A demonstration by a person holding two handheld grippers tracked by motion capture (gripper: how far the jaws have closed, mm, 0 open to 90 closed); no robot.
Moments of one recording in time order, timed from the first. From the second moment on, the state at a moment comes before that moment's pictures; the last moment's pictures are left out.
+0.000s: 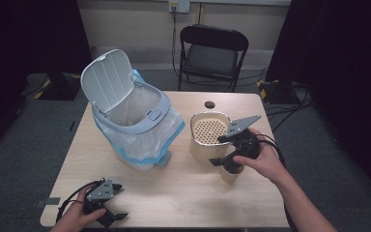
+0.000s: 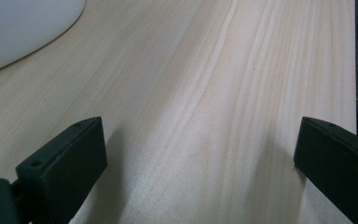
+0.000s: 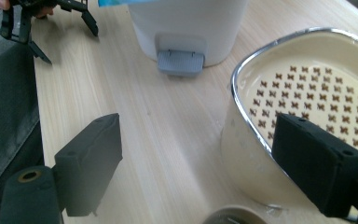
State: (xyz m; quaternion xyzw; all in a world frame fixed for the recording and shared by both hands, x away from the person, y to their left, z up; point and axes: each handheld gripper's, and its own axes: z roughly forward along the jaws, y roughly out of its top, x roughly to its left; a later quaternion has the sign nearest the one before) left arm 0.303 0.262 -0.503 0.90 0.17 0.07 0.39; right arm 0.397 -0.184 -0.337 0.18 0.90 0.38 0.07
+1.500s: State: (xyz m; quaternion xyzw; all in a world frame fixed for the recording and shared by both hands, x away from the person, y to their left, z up) left arm 0.303 0.262 -0.503 0.90 0.18 0.07 0.39; right arm 0.373 -0.261 -0.389 0.24 0.89 0.39 0.07
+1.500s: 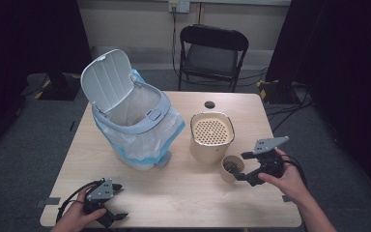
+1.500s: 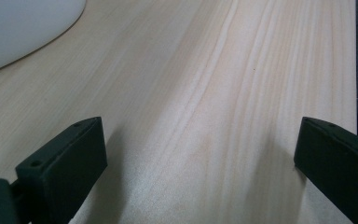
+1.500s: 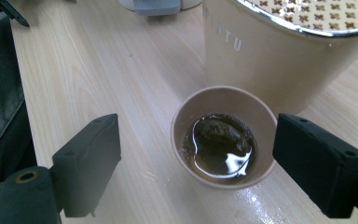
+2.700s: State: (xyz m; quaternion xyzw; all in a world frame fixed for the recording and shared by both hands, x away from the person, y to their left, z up) left arm 0.302 0.262 -0.503 0.90 0.18 0.07 0.39; right arm 0.373 -0.279 -0.454 0.28 0.87 0.39 0.08
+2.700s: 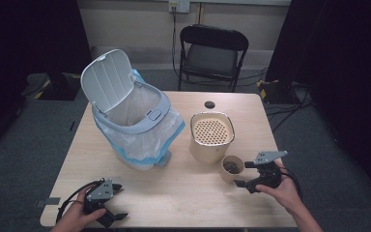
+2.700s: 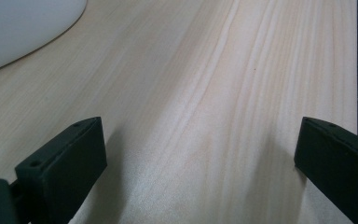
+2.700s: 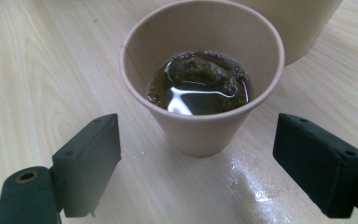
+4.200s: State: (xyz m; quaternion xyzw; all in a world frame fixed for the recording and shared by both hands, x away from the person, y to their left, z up) left arm 0.303 0.262 -0.503 0.90 0.18 0.07 0.39; right arm 0.389 -0.254 -0.475 0.28 0.85 0.43 0.09
